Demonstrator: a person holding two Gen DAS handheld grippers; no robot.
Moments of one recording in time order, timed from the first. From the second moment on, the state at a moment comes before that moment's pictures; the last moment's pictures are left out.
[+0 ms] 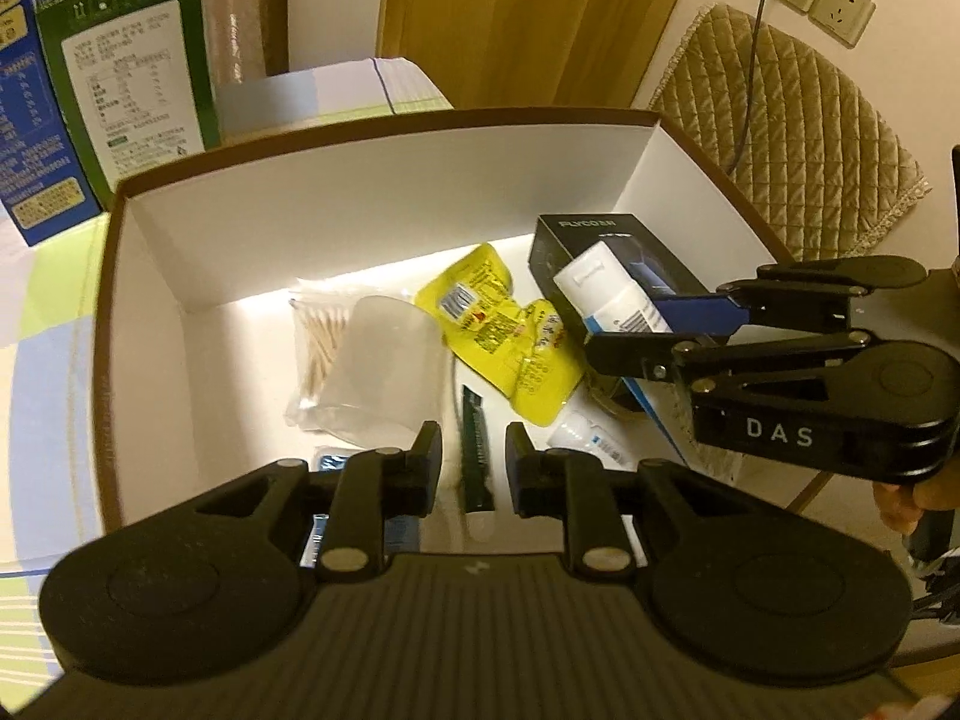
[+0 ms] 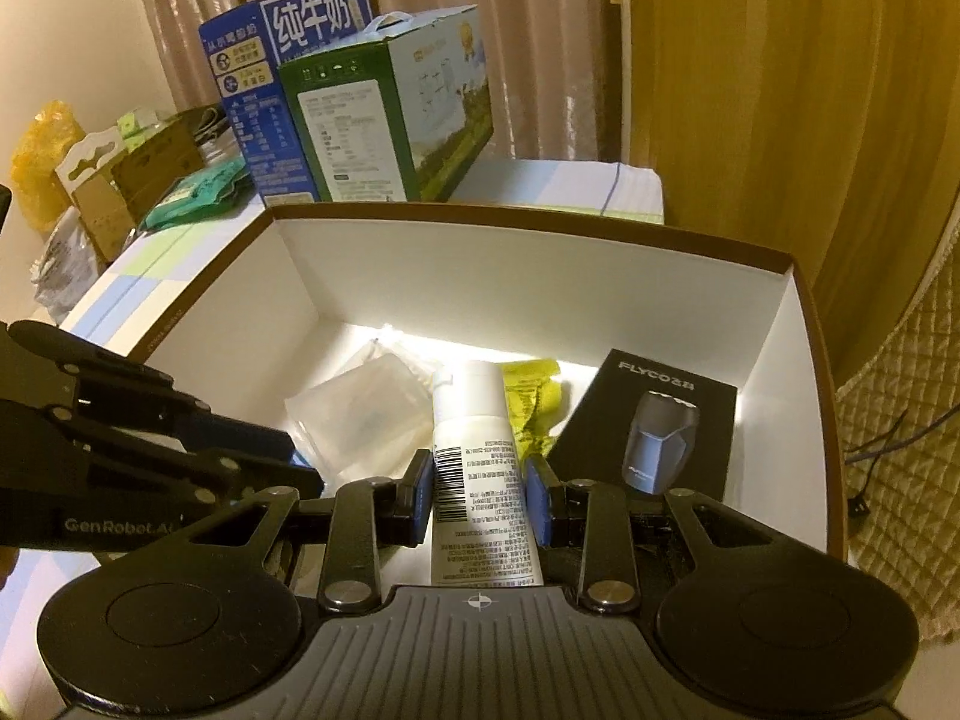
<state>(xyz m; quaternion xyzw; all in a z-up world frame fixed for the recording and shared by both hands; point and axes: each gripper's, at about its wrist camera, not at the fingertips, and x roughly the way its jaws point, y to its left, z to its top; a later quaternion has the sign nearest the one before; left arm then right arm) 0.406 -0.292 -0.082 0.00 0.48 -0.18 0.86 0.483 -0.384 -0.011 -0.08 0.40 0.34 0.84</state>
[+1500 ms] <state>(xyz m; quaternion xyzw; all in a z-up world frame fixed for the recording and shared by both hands) 0.364 -0.260 -0.040 0.05 0.43 -0.13 0.89 0.429 -0.392 0.016 -0.06 0.42 0.28 0.86</state>
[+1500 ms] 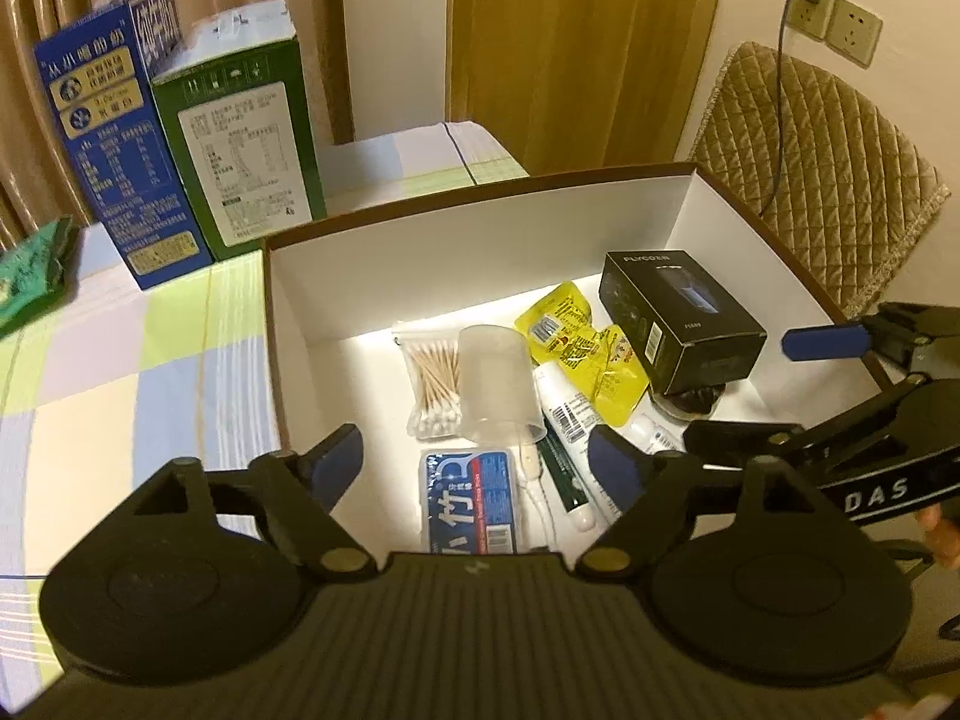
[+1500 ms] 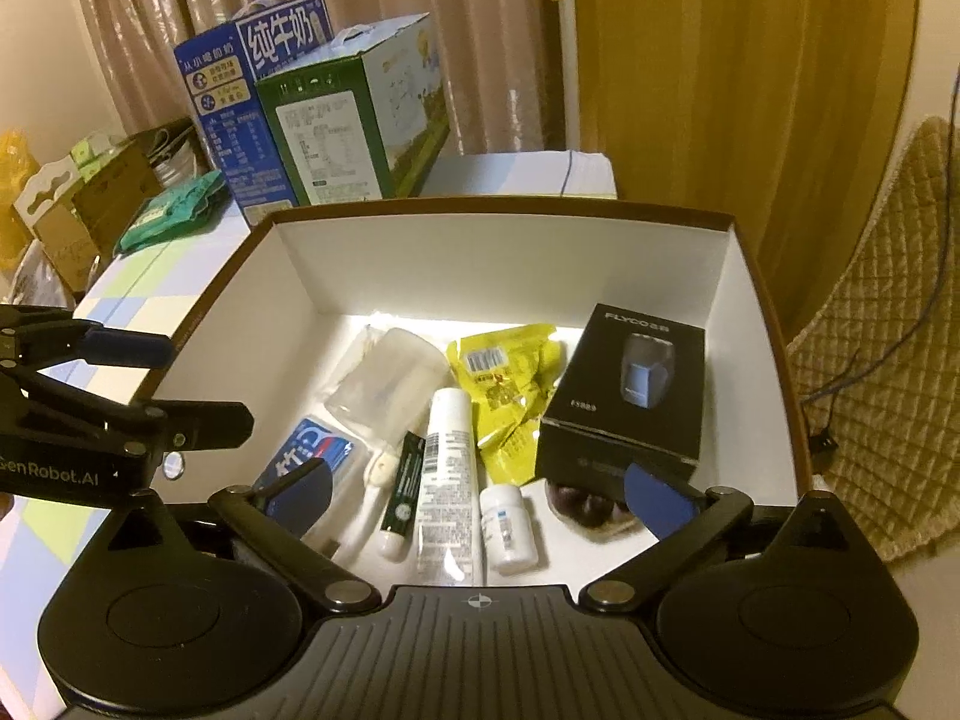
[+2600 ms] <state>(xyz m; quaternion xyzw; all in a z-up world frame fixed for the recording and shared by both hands) 0.226 -0.234 0.008 0.02 0.37 -0.07 0.93 0.307 -0.424 0.048 -0.03 0.39 0.27 0.88</state>
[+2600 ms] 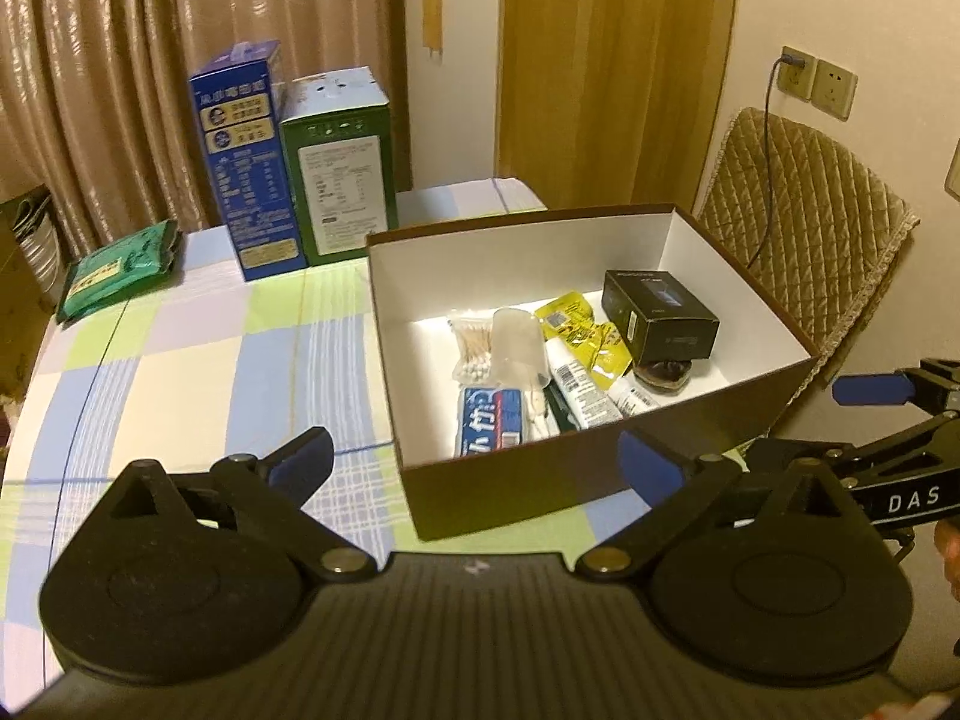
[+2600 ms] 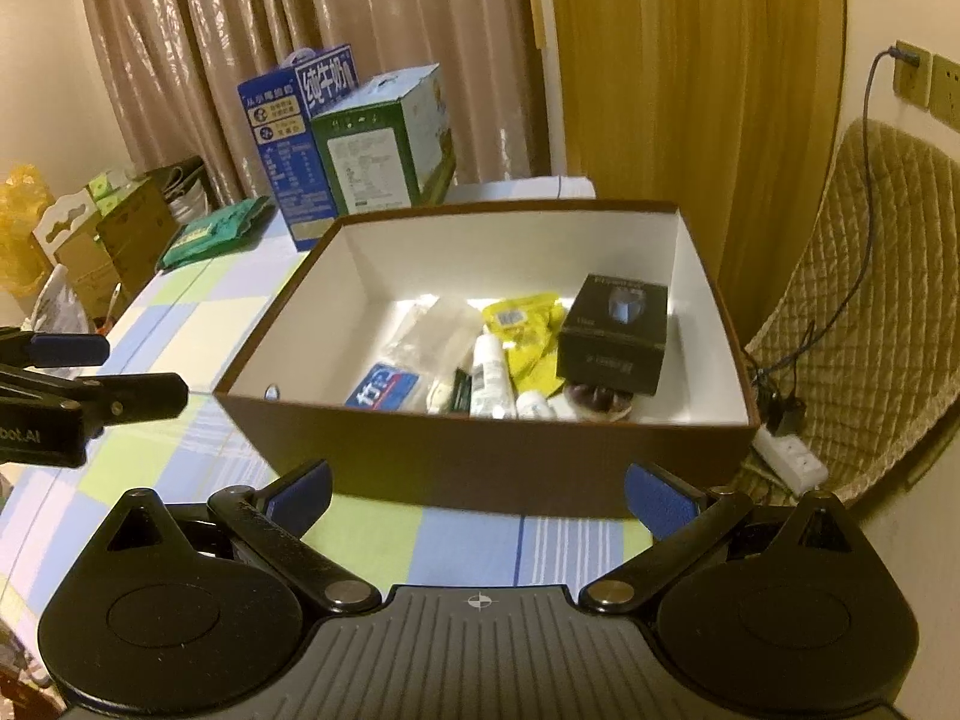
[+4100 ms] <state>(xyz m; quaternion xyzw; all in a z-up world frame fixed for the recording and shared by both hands) 0.181 -0.232 -0.021 0.01 0.42 -0.02 0.91 0.260 -0.424 0.022 -0.06 0.43 0.27 0.86</state>
